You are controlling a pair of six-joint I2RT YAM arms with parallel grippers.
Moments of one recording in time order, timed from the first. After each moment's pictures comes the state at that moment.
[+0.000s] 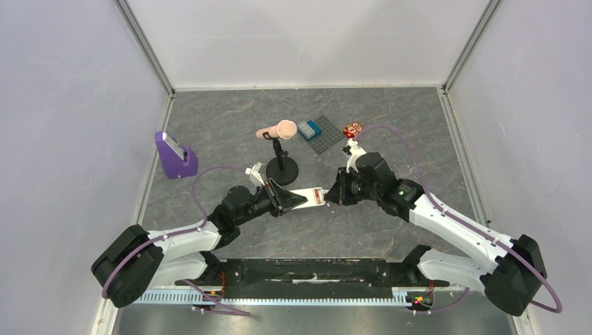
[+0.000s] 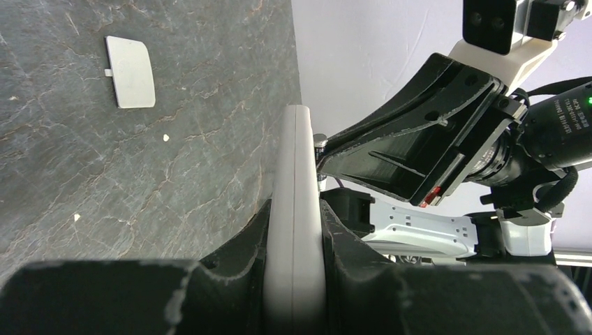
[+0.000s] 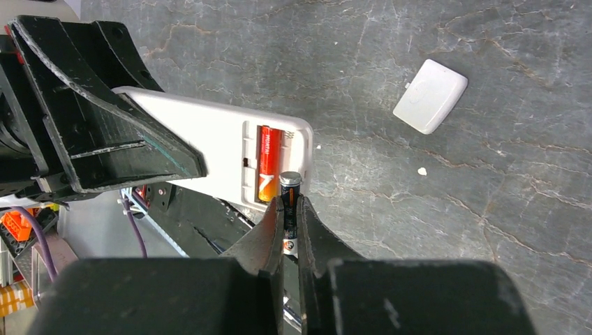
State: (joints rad) left arm -0.75 1.11 0.22 0.74 0.27 -1.29; right arm 0.72 1.07 0.76 -0.35 -0.20 0.64
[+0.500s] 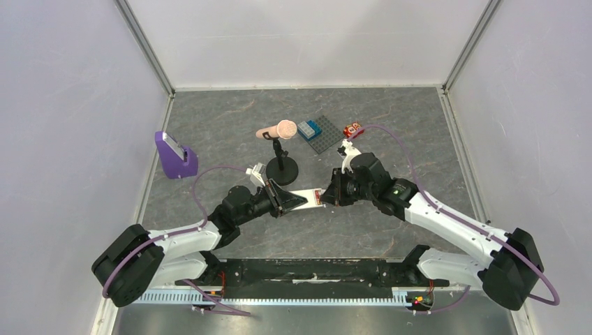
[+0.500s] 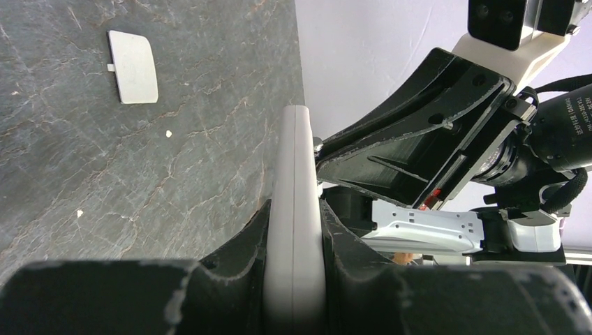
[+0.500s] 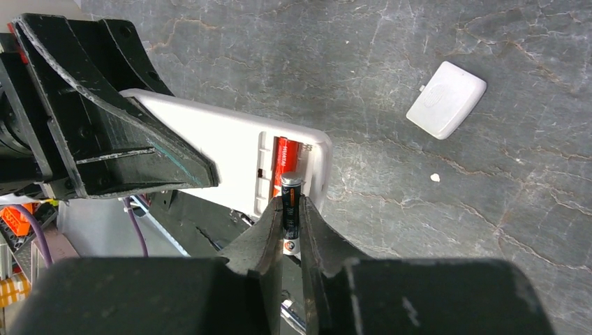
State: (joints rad) left arm -0.75 1.11 0.22 0.74 0.28 -1.29; right arm 0.76 1.11 0.77 -0.33 -0.20 0.65
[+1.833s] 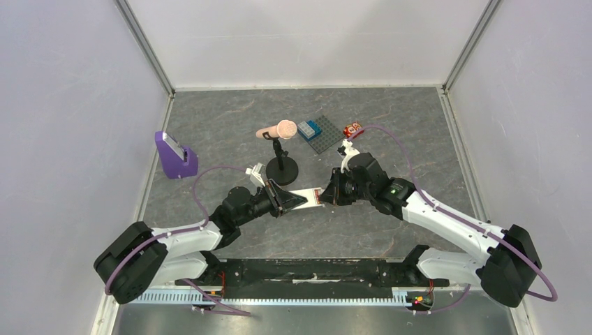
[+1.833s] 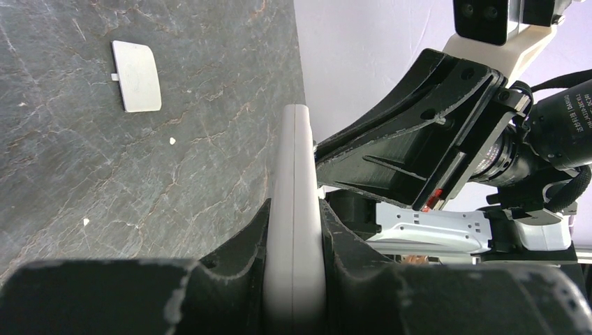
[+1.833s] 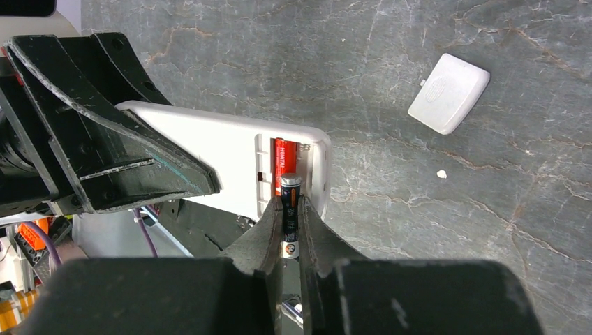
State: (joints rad) left arm -0.75 1.14 0.21 0.79 0.27 -1.27; right arm 0.76 1.14 0.78 -0.32 -0.17 0.71
